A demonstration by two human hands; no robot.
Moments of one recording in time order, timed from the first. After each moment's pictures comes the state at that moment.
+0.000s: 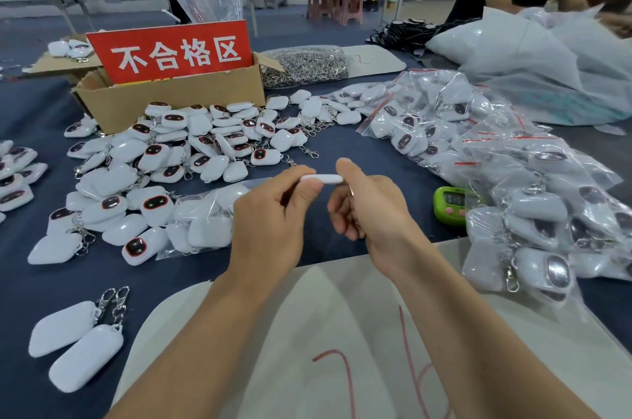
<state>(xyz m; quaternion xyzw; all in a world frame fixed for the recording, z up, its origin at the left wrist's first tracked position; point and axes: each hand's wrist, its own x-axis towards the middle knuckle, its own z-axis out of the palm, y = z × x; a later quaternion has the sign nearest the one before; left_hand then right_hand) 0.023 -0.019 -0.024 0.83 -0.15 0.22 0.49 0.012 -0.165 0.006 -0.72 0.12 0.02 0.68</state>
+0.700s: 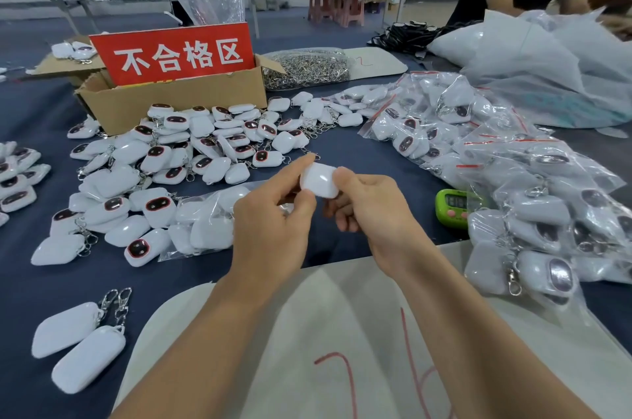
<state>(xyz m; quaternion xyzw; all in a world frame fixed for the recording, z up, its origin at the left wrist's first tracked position) 0.019 -0.023 -0.021 0.80 -0.12 0.20 0.55 0.017 -0.170 -0.002 -0.72 0.08 -0.01 0.69</state>
